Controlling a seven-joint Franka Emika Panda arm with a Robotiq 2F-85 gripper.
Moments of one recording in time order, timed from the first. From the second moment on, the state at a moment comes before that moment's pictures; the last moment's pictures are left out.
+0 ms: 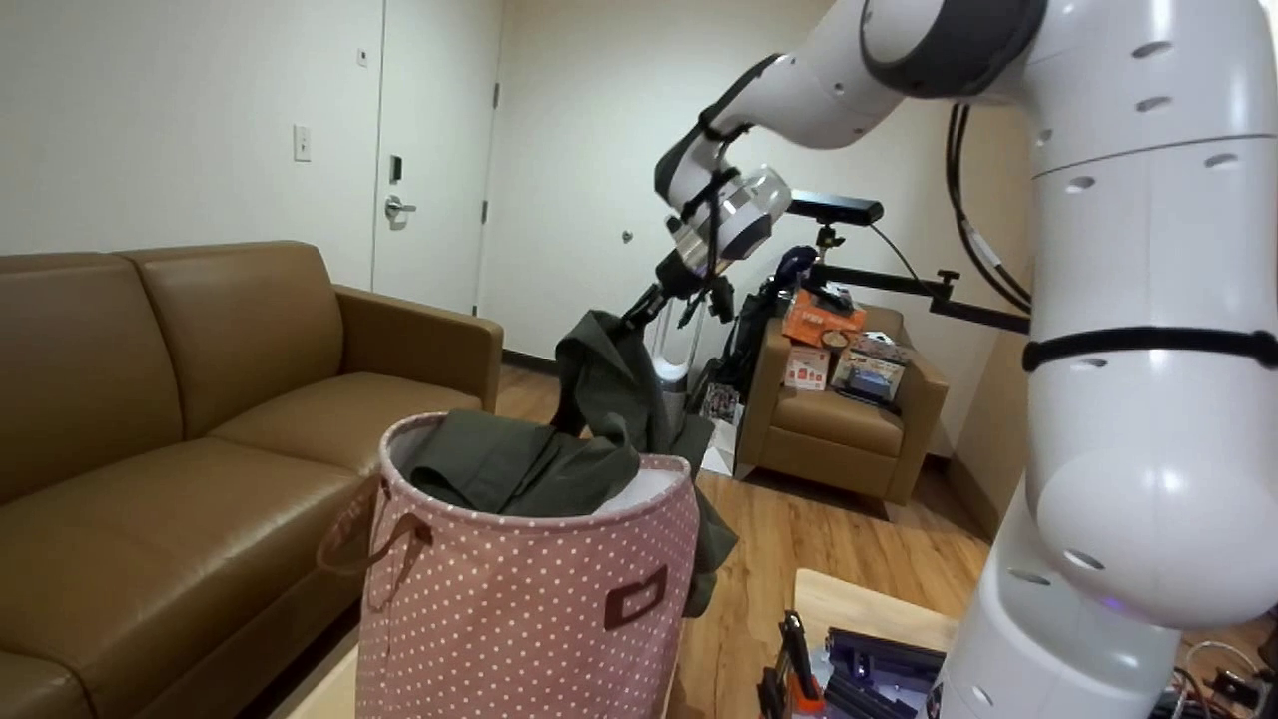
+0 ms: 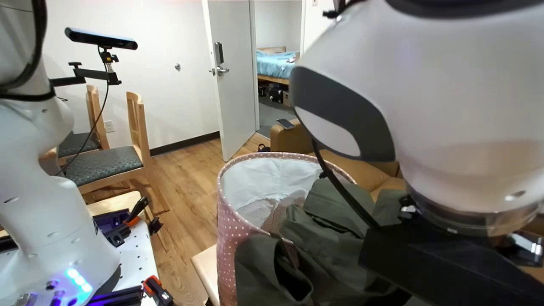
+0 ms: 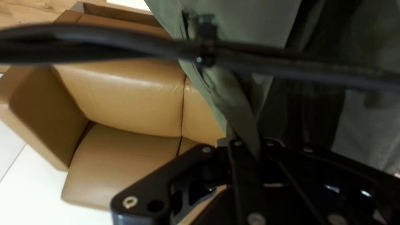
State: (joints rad) arm -0.40 0.33 -0.49 -1.96 1.01 2.47 -1.81
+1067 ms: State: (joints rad) arm -0.48 0.49 -0.29 -1.93 0.56 2.53 -1.60
